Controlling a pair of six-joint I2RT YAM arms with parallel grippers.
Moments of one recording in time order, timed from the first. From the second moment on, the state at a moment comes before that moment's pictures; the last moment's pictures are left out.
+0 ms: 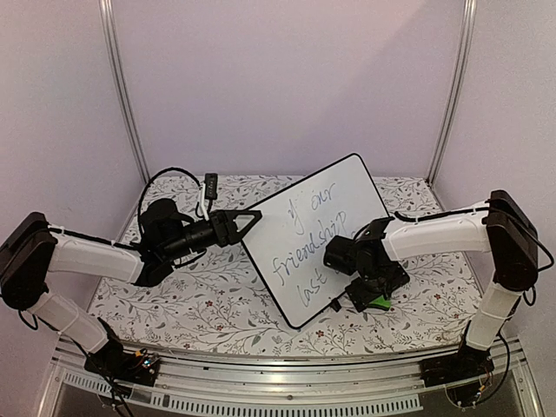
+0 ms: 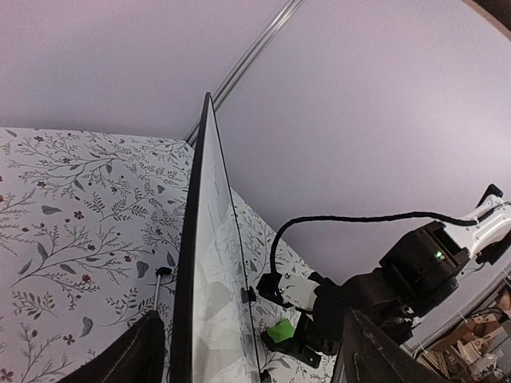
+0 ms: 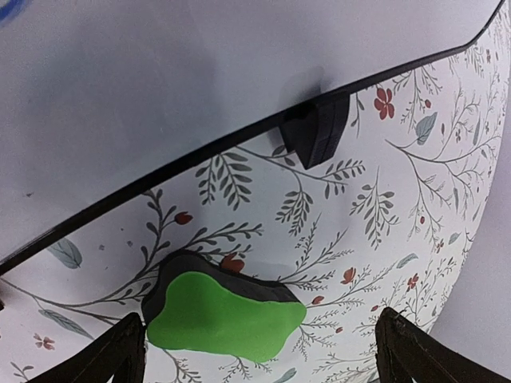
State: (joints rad) left arm -0.71 1.46 0.57 0.92 0.32 -0.66; right arm 0.96 1.78 1.13 -1.07 0.45 0.62
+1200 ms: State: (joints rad) left arm -0.71 1.46 0.57 0.92 0.33 -0.67; right arm 0.69 1.42 0.74 -0.48 0.06 0.47
